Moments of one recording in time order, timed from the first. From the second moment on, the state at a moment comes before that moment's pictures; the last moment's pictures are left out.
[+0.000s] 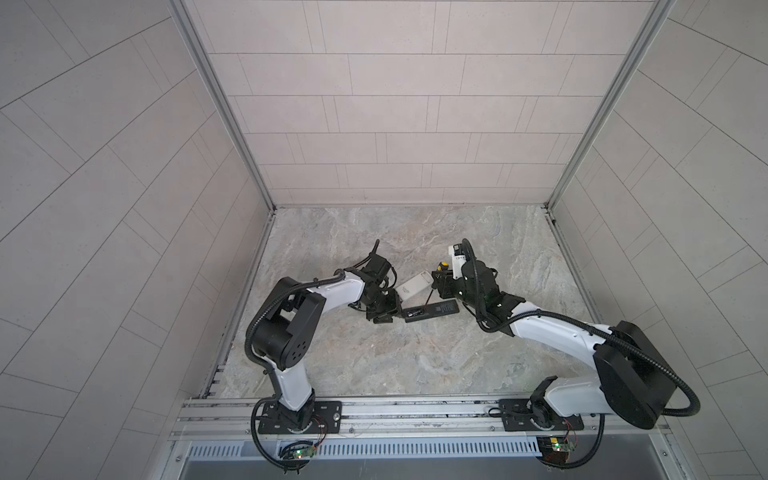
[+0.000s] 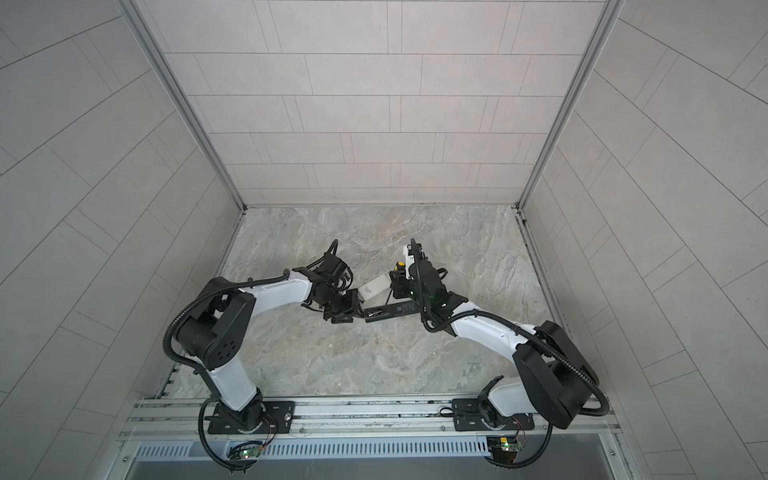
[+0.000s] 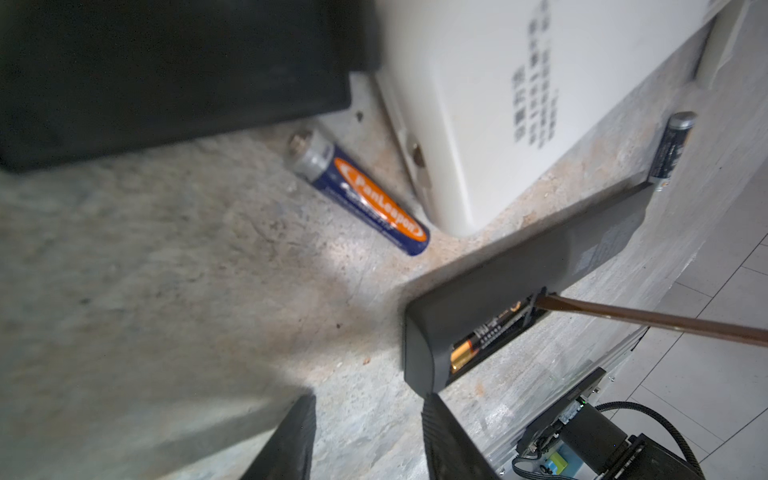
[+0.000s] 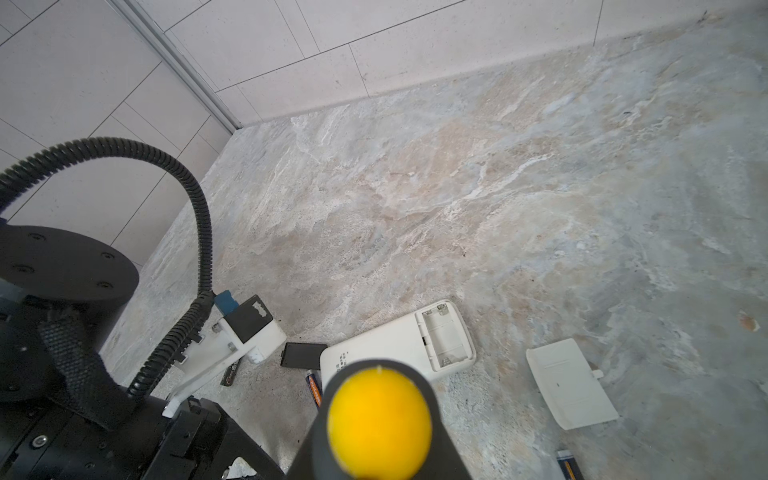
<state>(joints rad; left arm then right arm) -0.53 1.77 1.00 -0.52 0.49 -0.68 0.61 1.37 0.70 0.21 0.05 0.51</state>
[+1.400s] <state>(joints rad) -0.45 1.76 0.98 -0.52 0.50 -0.68 0.76 1.41 0.86 -0.03 0.23 0.55</state>
